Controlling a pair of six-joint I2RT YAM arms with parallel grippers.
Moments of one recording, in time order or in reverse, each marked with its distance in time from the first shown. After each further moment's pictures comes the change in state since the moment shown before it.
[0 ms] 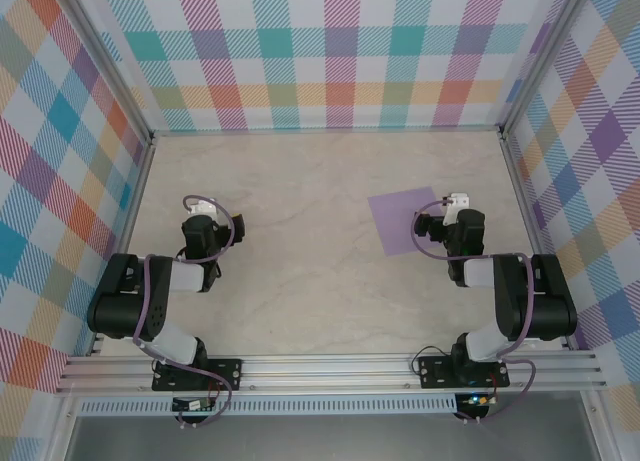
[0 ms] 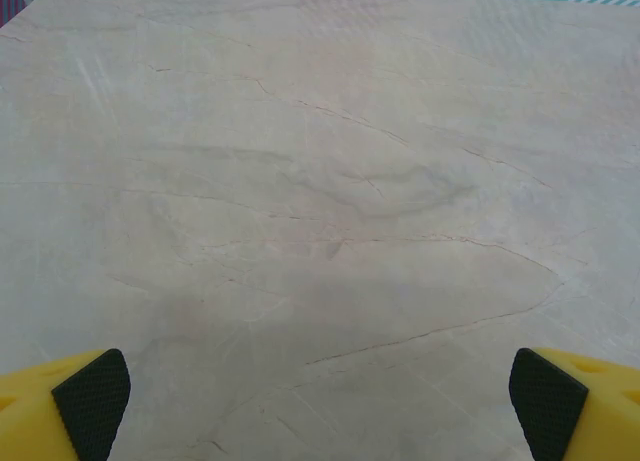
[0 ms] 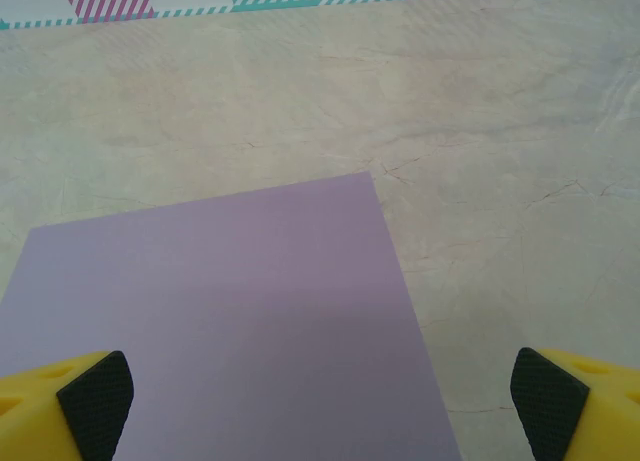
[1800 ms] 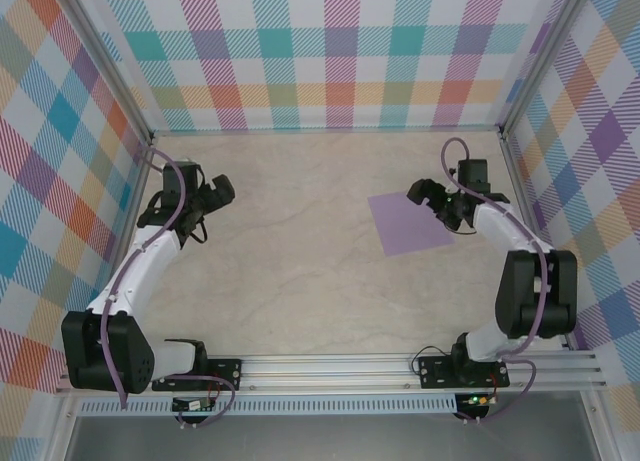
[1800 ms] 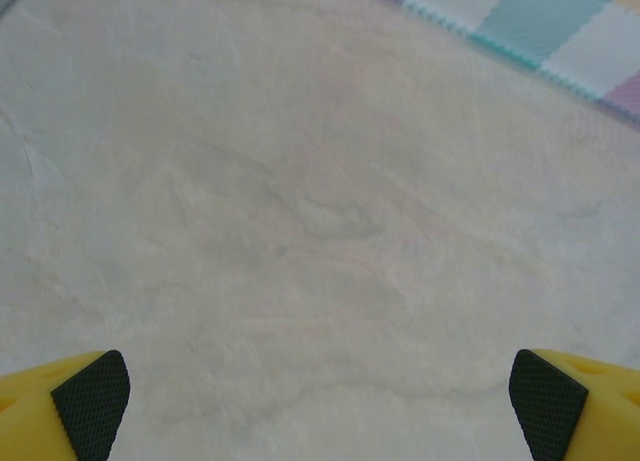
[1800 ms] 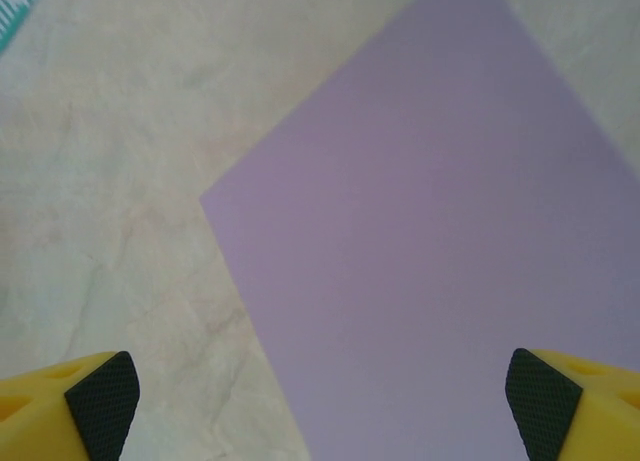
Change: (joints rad) left arm -0.001 -0.294 0.592 -1.186 0.049 -0.351; right arm -0.003 0.047 0.612 -1.110 -0.285 0.533
